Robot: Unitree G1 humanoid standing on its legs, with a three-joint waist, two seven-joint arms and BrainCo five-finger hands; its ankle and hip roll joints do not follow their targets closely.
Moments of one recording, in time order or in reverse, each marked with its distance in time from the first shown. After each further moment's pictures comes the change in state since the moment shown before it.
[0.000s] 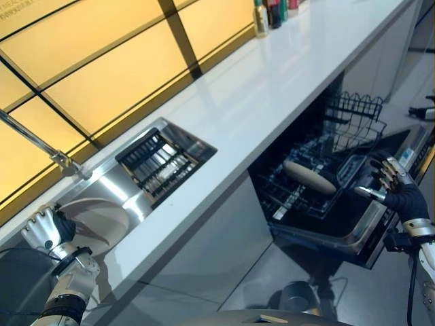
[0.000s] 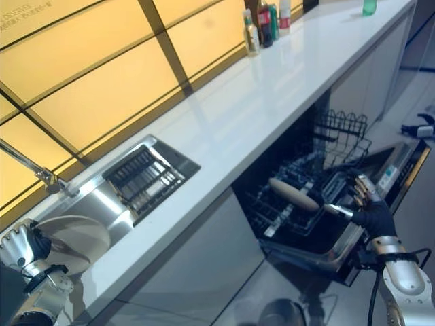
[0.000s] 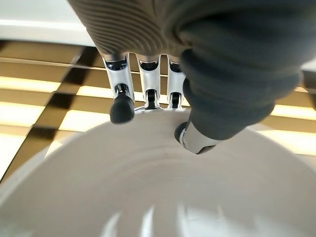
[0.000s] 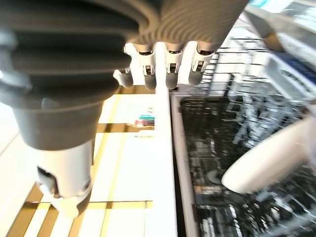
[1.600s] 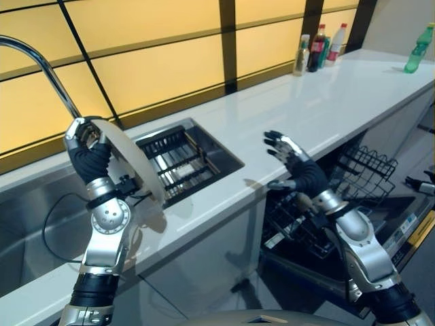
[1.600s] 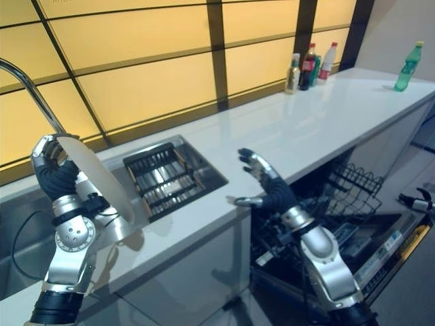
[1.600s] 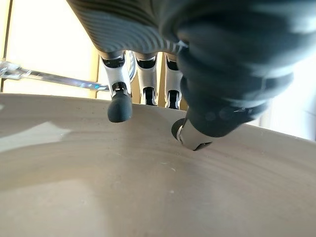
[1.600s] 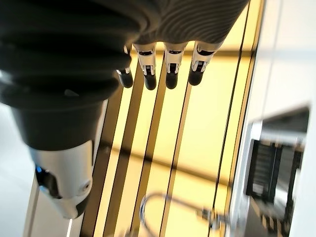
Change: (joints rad) left arm -0.112 -0.209 0.009 -0.805 -0.517 -0.293 -0.391; right arm -0.425 0.142 0.549 -0.033 -0.064 -0.052 0.213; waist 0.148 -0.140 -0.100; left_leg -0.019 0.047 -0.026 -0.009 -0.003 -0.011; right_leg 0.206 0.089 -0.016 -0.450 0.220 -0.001
